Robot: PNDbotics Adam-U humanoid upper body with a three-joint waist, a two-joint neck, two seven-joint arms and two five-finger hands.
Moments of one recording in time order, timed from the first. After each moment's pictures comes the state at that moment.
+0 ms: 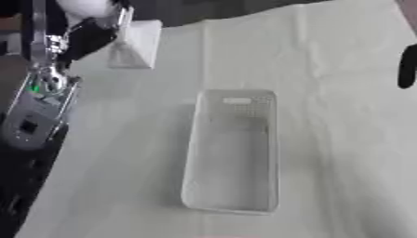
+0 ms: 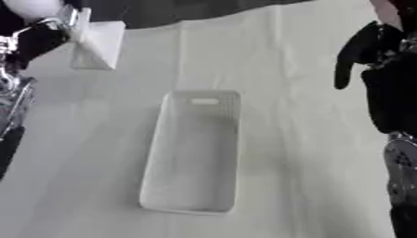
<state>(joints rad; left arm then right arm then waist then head) -0.34 0.55 0.02 -1.89 -0.03 -0.04 0.46 -0.40 -0.31 0.18 -1.97 -0.59 -0.35 0.45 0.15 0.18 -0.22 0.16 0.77</state>
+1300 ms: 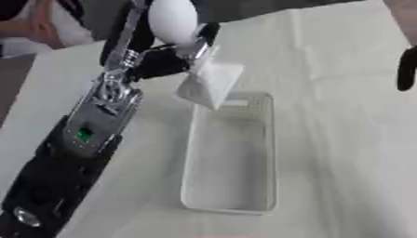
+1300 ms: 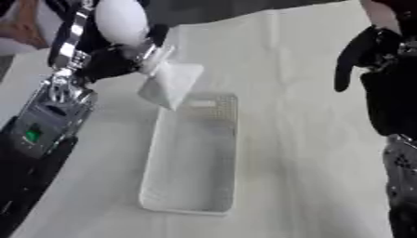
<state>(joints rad) -0.41 0.41 -0.21 -1.85 0.02 0.00 0.23 -0.40 -0.29 0.18 -1.96 -0.59 -0.34 0.45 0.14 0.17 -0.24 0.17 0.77</state>
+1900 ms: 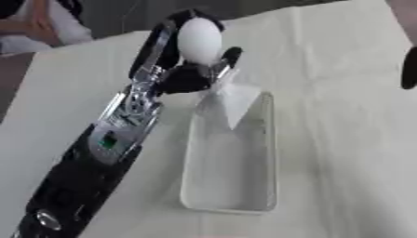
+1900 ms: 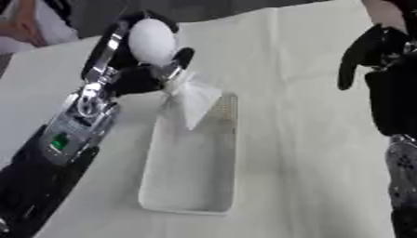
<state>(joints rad) -0.40 0.36 -0.25 -1.80 0.03 0.00 0.20 -0.40 -0.29 0.18 -1.96 -0.59 -0.35 0.45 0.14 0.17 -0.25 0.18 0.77</state>
